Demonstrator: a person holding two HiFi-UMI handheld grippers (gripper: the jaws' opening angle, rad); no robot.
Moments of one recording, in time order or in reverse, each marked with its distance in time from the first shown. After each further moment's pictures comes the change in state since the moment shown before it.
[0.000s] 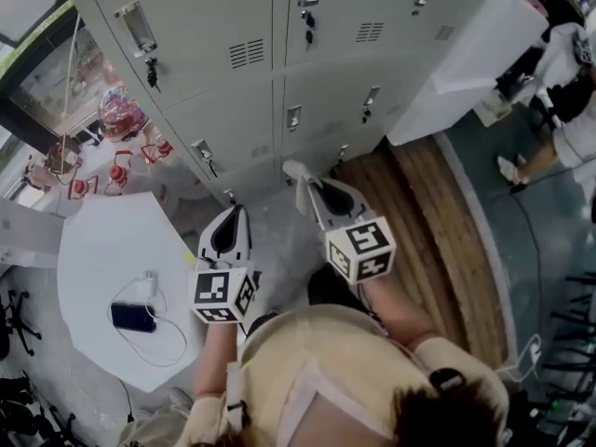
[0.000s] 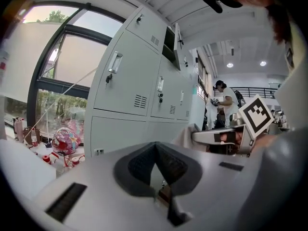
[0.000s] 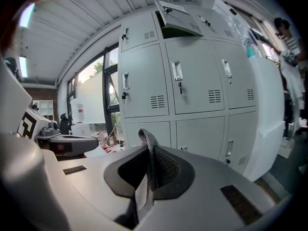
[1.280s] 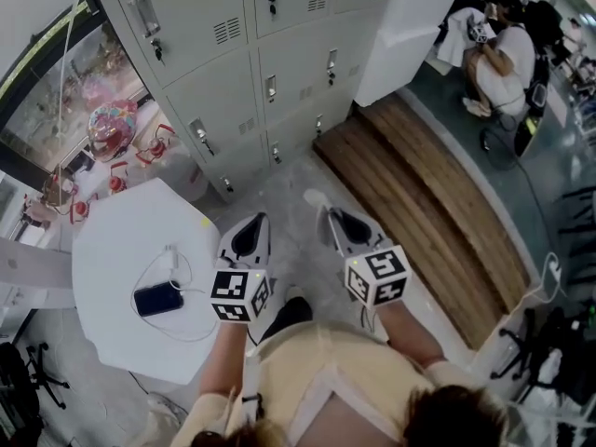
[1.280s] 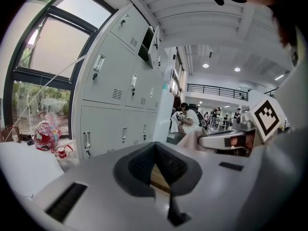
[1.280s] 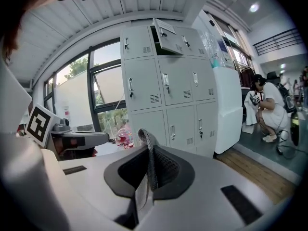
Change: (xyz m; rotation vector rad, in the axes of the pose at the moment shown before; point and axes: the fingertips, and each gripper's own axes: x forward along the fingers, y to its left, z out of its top) left arm -0.153 -0.051 -0.053 0.062 0.120 -0.334; right arm -0.184 0.137 -0.089 0.161 0.035 -0.280
